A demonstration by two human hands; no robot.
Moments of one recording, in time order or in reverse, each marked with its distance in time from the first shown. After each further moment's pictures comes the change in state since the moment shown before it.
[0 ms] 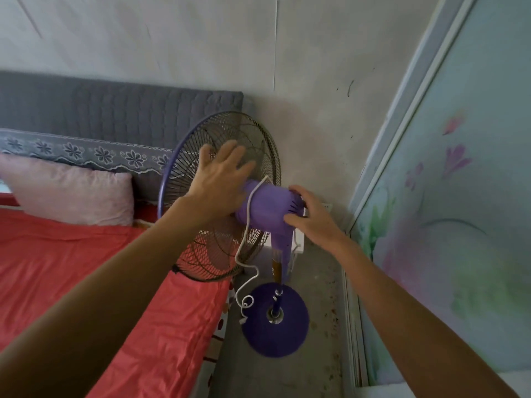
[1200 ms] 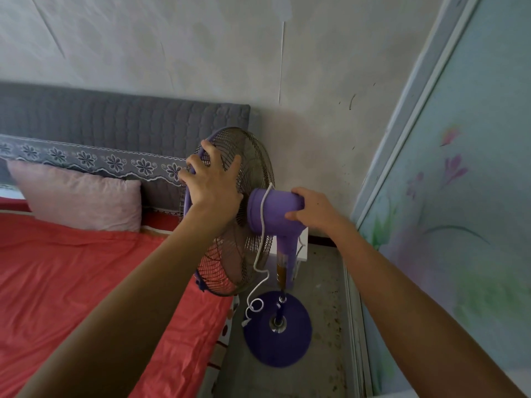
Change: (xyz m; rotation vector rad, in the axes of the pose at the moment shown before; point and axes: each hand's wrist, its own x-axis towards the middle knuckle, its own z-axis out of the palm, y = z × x) left_hand -0.015 0.005 -0.022 0.114 -0.236 -0.503; right_hand 0.020 -0.048 -0.004 -0.408 -0.040 0.125
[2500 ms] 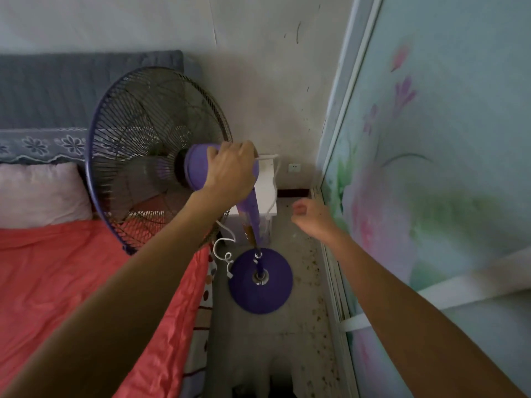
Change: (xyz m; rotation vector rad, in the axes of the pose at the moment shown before) left_hand -0.028 0.125 0.021 -0.488 0.022 0.443; right_hand -0.090 0.148 0.052 0.256 0.045 0.382
